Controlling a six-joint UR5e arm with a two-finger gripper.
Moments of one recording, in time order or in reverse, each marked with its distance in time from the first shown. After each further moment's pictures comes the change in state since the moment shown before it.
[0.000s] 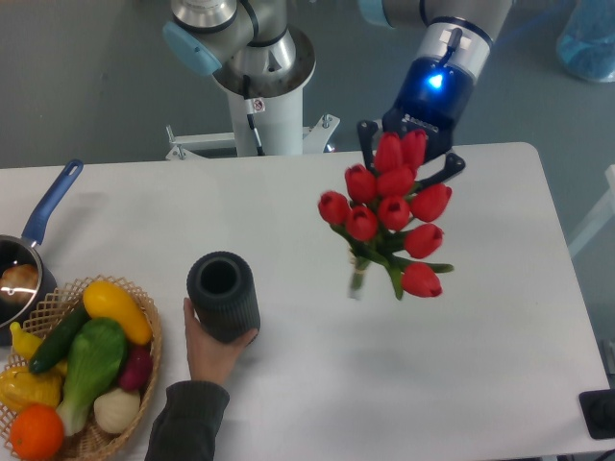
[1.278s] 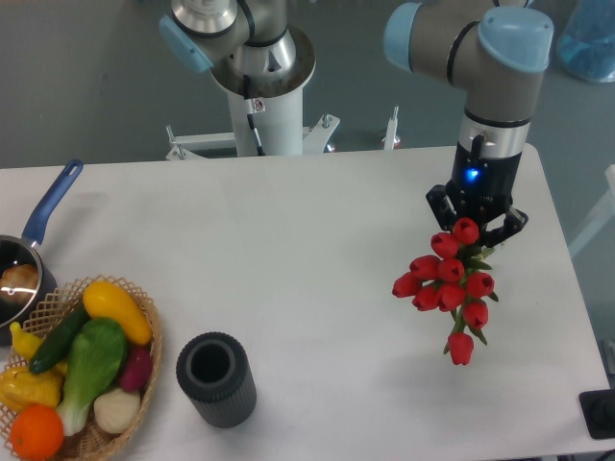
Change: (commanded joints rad) arm -0.118 -0.164 0.242 -0.247 0.700 0.162
